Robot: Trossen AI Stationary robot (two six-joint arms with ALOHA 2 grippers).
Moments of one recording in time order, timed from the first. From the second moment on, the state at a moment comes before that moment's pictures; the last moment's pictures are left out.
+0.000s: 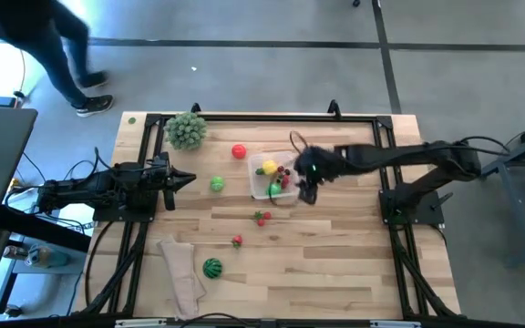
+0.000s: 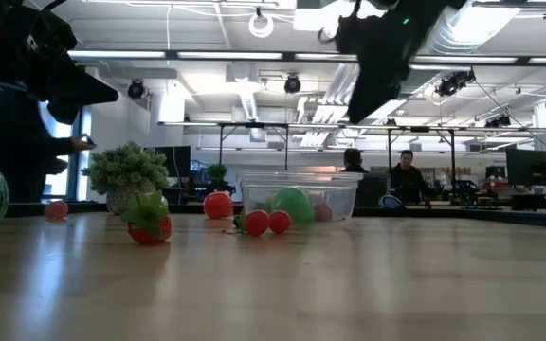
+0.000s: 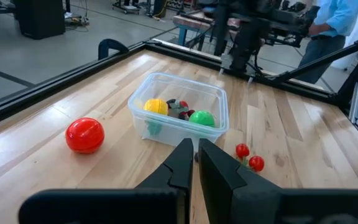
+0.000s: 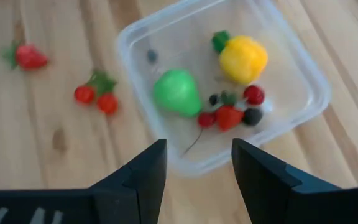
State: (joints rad) left arm 0.17 0.02 0.17 -0.37 -0.19 -0.24; right arm -0.08 1.43 1.09 -0.64 0.06 0.20
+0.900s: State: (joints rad) left arm 0.17 0.02 0.17 -0.37 -0.19 -0.24; right arm 0.40 1.67 0.48 0.58 0.51 0.31
